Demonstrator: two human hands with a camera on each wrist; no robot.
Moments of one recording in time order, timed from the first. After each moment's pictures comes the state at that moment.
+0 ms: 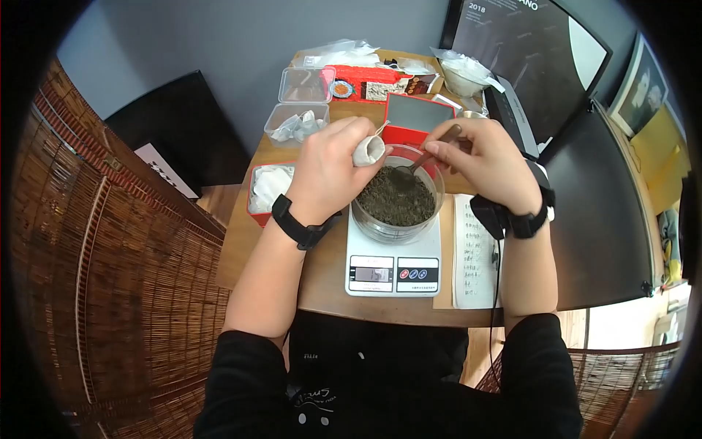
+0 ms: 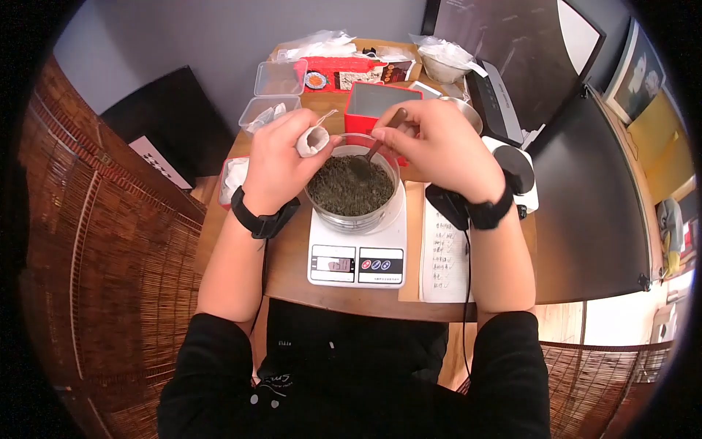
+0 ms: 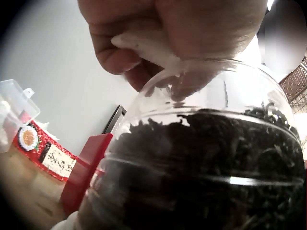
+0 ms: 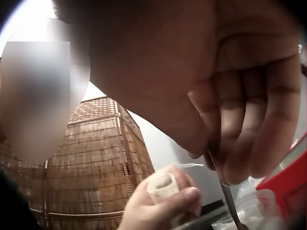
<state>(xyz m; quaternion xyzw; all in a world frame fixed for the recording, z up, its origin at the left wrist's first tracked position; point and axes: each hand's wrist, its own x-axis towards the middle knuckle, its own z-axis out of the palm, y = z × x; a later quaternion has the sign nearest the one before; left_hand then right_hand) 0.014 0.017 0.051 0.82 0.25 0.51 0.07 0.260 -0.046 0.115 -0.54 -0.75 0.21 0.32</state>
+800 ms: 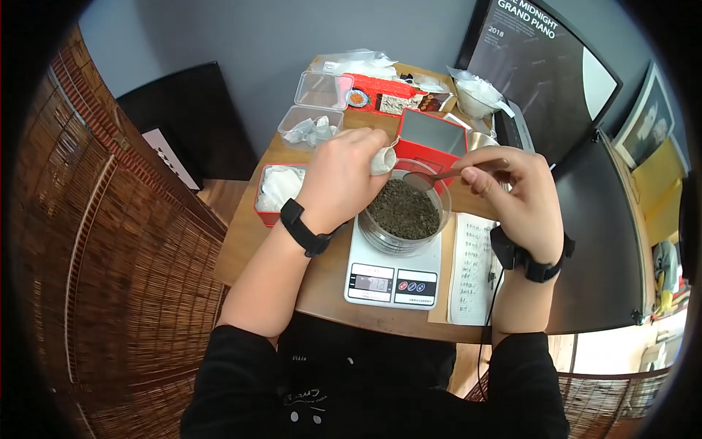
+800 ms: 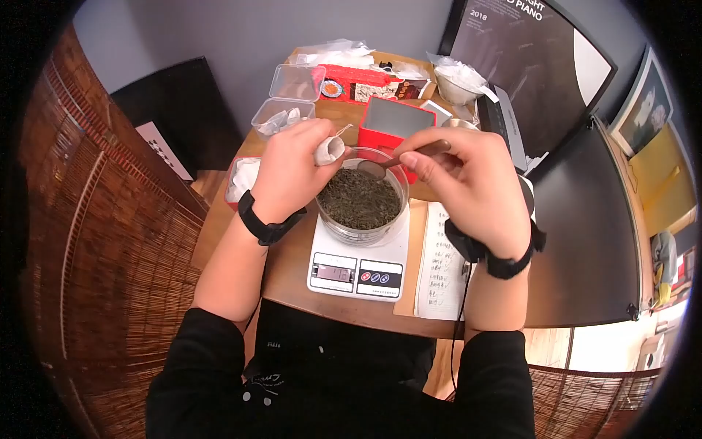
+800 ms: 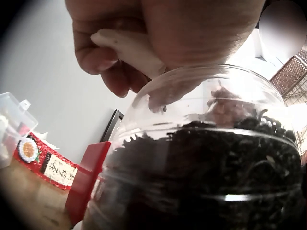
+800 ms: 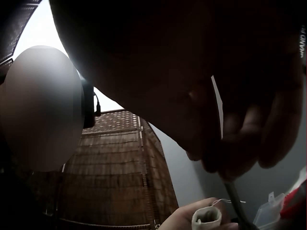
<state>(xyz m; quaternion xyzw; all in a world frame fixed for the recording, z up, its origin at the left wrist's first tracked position) 0.010 0.014 0.048 0.83 0.30 0.47 0.03 0.250 -0.087 0.143 -0.53 -0.75 0.18 0.36</state>
